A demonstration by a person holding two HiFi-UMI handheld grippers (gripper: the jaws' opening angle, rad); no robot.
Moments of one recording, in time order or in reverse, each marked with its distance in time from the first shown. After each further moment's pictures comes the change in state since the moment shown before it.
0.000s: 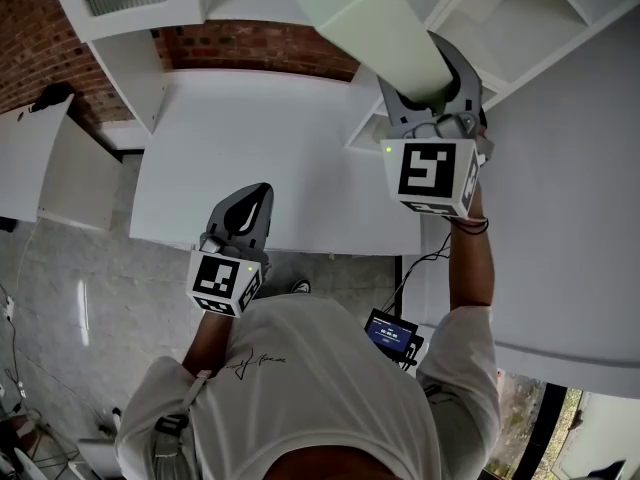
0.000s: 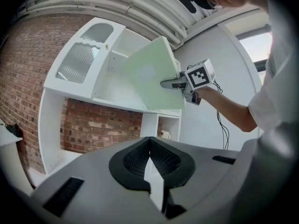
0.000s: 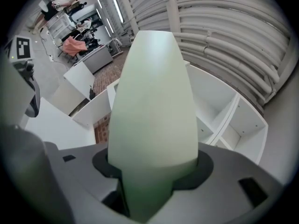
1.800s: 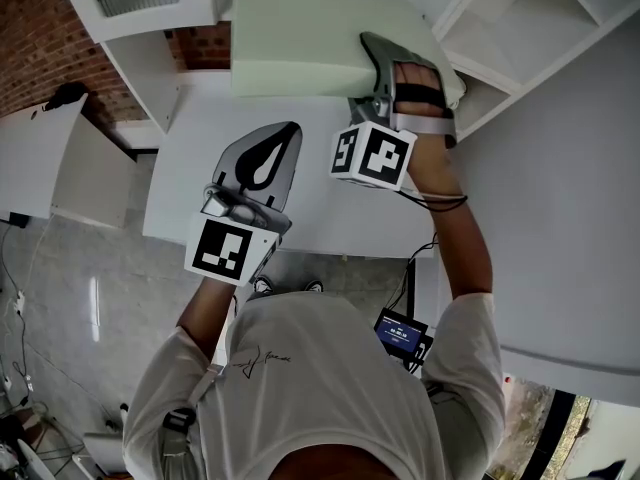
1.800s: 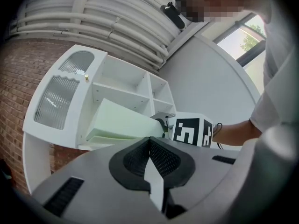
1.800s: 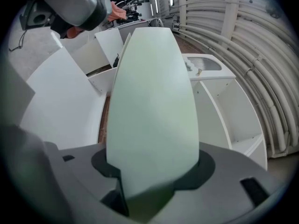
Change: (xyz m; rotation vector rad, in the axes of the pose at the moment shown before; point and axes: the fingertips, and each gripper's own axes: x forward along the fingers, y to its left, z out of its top) left arm 0.030 -0.006 0.123 0.201 -0.252 -0.058; right arm 0.059 0.083 -0.020 -0.472 0.150 0.051
